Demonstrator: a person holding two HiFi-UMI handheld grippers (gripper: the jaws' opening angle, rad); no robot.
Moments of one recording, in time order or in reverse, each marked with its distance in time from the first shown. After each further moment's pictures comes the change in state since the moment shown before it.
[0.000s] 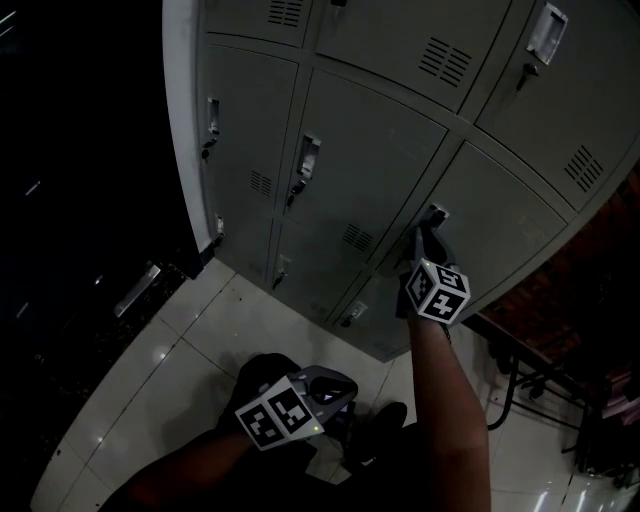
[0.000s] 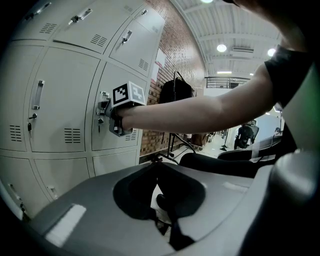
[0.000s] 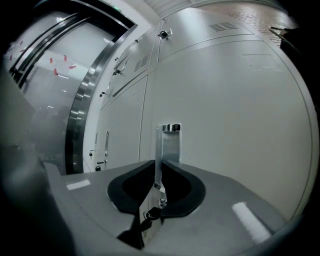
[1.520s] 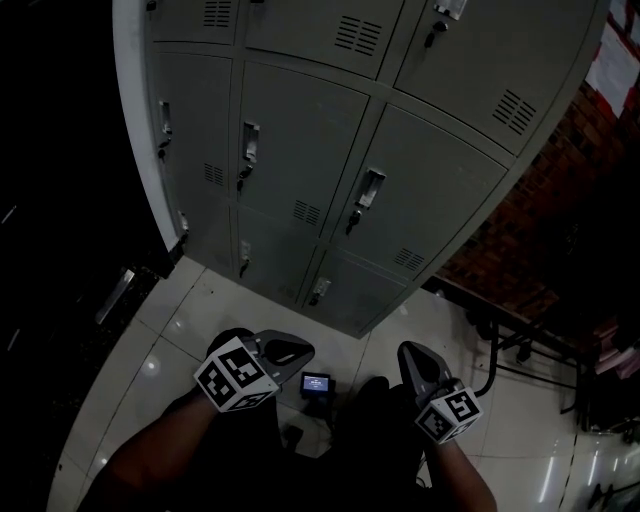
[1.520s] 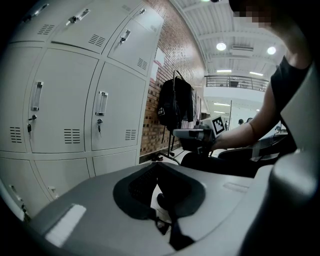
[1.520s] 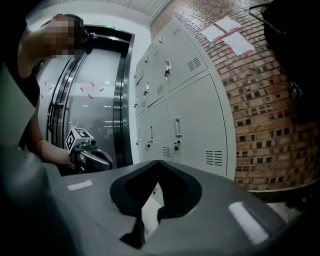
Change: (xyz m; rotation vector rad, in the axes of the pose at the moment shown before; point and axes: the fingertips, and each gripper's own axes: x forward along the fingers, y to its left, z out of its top) left arm -0.001 0.003 -0.005 0.011 0.014 0.015; right arm -0.304 0.011 -0.077 0.159 0.060 0.331
